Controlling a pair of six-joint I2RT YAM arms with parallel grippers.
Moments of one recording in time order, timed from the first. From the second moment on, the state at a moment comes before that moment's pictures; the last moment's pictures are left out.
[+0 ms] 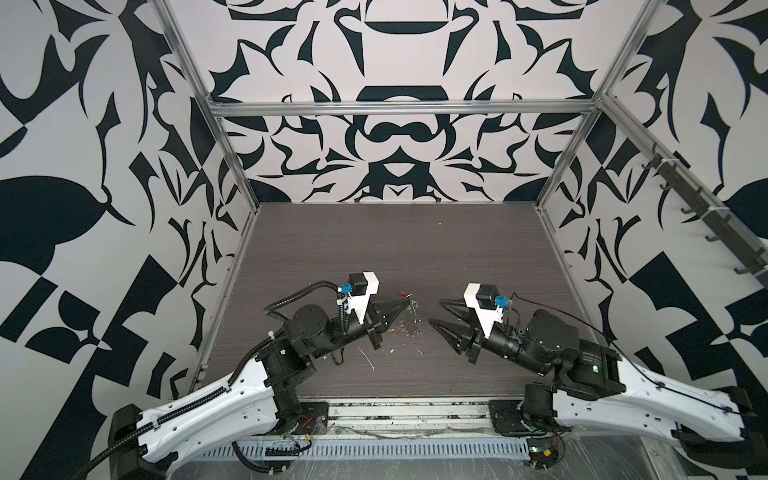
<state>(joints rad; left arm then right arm) -1.04 0.74 0.58 0.28 0.16 -0.29 1.23 0.65 0.80 -0.25 0.16 0.16</state>
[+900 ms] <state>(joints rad) -1.04 0.54 0.51 0.32 0.35 -0.29 1.26 0.84 0.77 -0.09 0.04 0.16</state>
